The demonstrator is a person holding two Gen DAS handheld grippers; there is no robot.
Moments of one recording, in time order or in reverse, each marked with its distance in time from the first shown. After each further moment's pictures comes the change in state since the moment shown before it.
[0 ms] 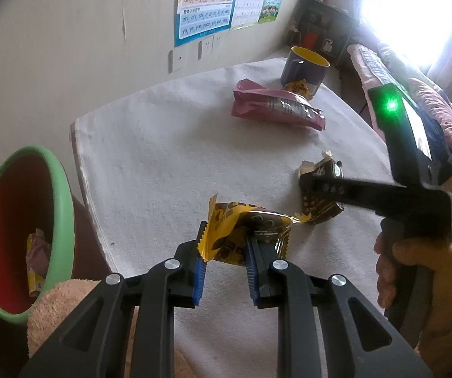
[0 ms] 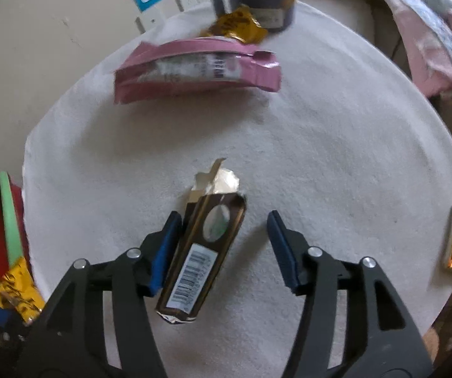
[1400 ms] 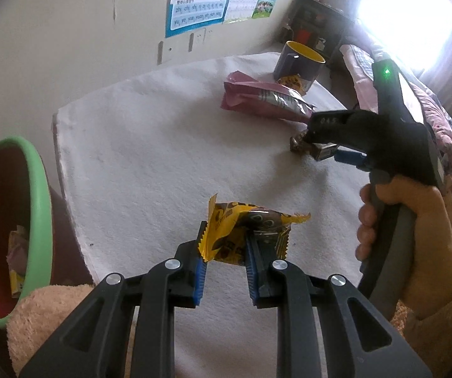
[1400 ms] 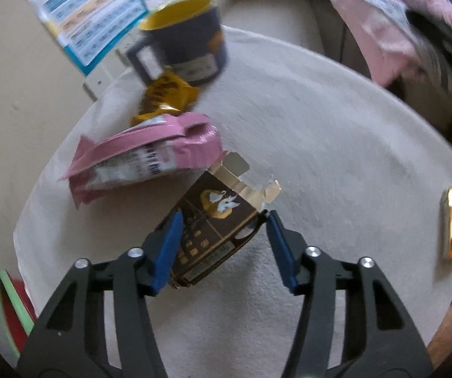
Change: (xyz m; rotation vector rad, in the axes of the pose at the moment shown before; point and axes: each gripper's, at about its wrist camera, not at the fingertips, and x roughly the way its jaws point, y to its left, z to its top) left arm 0.019 0.002 0.006 -0.021 0.025 -0.075; right arm -0.003 -0.030 0.043 0.268 -0.138 -0.084
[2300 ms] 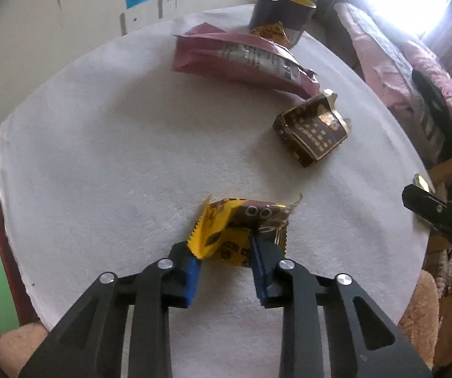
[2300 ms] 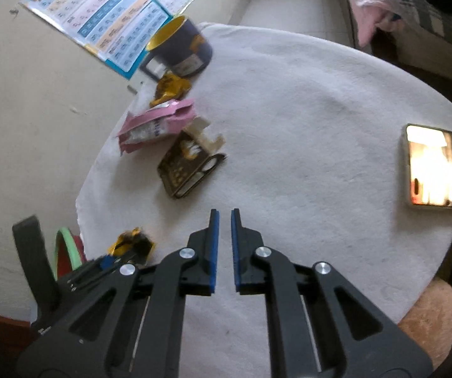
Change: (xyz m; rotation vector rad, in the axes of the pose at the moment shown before) left arm 0.069 -0.044 0.023 0.074 0.188 -0.002; right arm -0.065 -0.115 -0.044 0.104 0.074 0.328
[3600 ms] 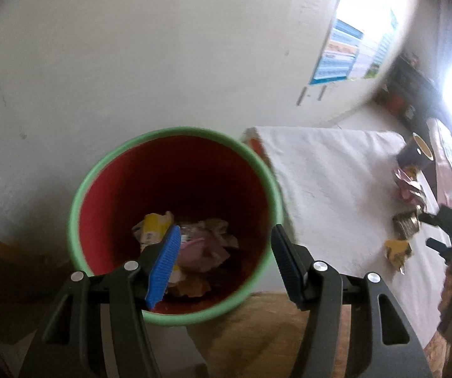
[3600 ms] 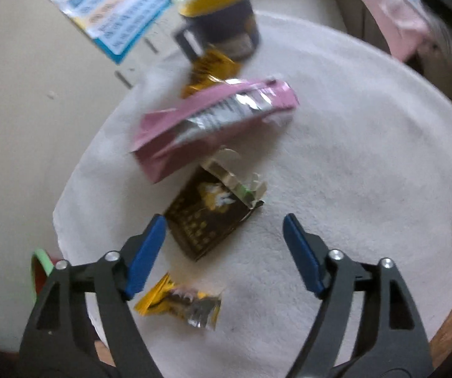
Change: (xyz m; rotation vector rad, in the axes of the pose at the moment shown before) left arm -0.158 0.205 -0.096 -0.406 -0.315 0.288; right arm 0.086 0.102 0.017 -0.012 0.038 -0.157
